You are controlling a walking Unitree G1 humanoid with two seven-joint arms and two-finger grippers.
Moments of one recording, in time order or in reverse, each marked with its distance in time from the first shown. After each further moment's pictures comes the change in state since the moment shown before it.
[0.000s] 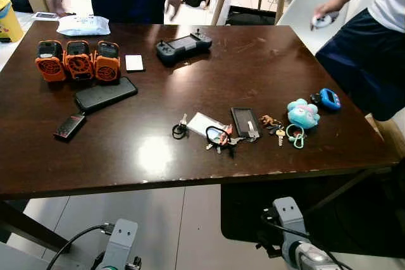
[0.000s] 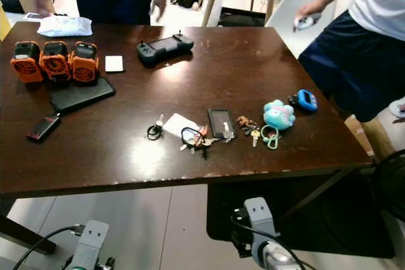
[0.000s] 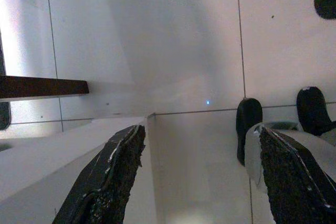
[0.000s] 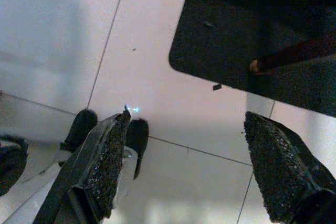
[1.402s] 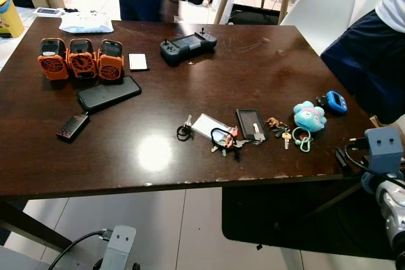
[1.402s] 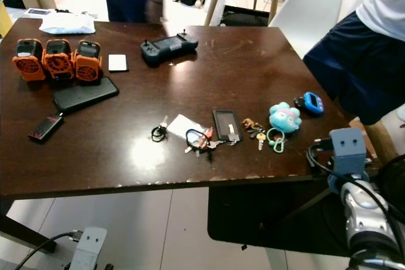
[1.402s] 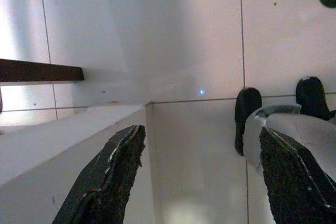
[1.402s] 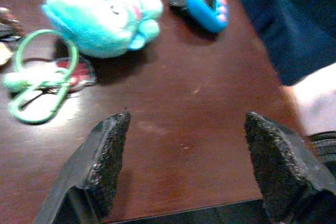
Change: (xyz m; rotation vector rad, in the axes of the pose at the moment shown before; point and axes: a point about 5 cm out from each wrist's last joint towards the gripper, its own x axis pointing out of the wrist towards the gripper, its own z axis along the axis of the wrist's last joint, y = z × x) left arm -0.004 0.000 -0.014 -0.009 0.034 -0.006; right arm -0.067 -0.134 0.140 -0.058 -0.584 -0.298
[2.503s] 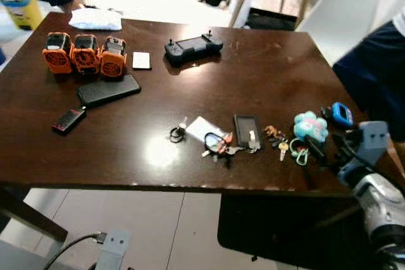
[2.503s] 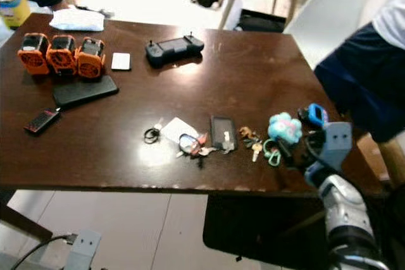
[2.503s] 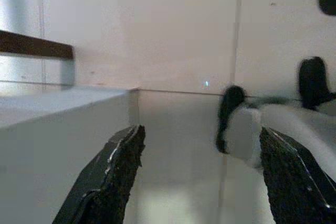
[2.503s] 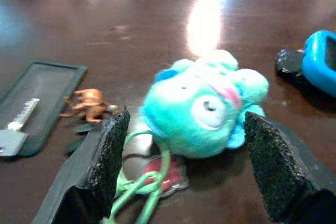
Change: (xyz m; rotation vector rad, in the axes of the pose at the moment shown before) left arm -0.001 0.004 -0.005 0.002 0.022 -0.028; right arm 0.010 0.043 0.014 0.260 -0.121 0.274
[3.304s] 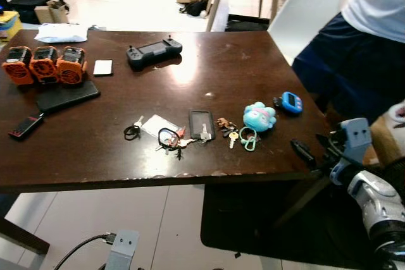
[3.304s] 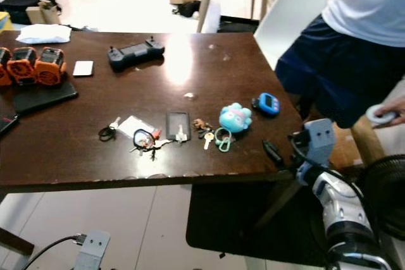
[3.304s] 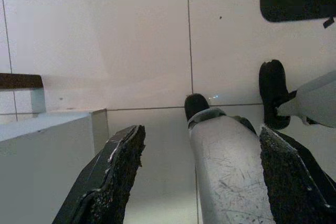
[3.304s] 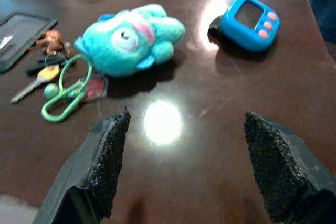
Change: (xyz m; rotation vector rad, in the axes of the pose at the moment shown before) left arm 0.001 -0.004 0.003 -0.004 -0.007 -0.011; right arm 0.007 0.016 -0.003 -0.080 0.082 0.160
